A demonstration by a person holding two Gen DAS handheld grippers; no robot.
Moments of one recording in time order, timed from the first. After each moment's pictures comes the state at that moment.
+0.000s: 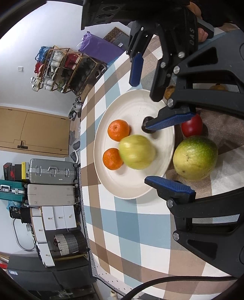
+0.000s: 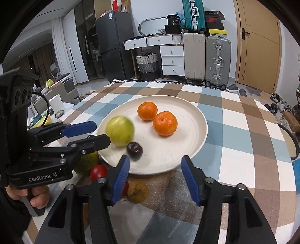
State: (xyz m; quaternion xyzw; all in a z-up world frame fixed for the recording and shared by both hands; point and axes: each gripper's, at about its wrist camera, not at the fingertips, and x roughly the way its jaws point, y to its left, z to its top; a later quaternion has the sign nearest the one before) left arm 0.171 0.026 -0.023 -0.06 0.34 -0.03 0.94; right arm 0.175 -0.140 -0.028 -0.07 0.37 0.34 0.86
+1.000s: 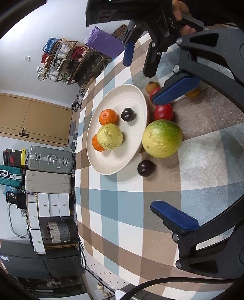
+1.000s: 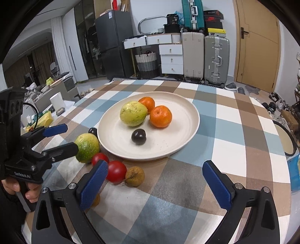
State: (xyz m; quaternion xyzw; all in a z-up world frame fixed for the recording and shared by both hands) left arm 0.113 0.042 -0.022 -0.09 0.34 0.01 0.94; right arm 0.164 -0.160 -0.025 -0.08 0.38 0.34 0.86
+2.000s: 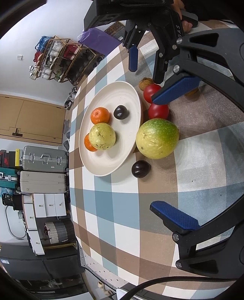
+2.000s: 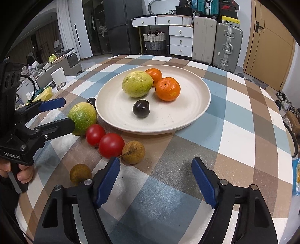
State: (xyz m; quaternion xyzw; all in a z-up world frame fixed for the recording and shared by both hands) left arm 0.119 0.034 -0.027 -0.07 0.36 0.01 0.93; right arm 0.162 -0.149 -0.049 -0.14 0.43 0.35 0.82
